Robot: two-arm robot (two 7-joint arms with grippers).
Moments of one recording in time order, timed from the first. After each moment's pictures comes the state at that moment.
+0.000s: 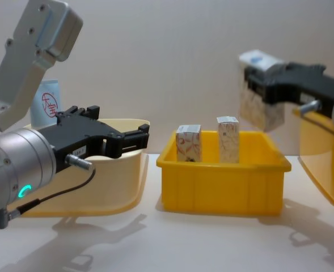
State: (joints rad) left arm -0.24 0.38 0.45 -1.63 -0.20 0.01 -0.01; right arm 0.34 0.23 -0.31 -1.46 0.09 -0.07 0.17
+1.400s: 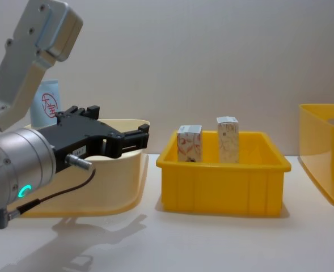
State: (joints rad) left arm -0.24 0.38 0.45 -1.63 -0.20 0.01 -0.01; right arm 0.18 0.26 -0.06 -1.70 0.03 0.04 -0.01
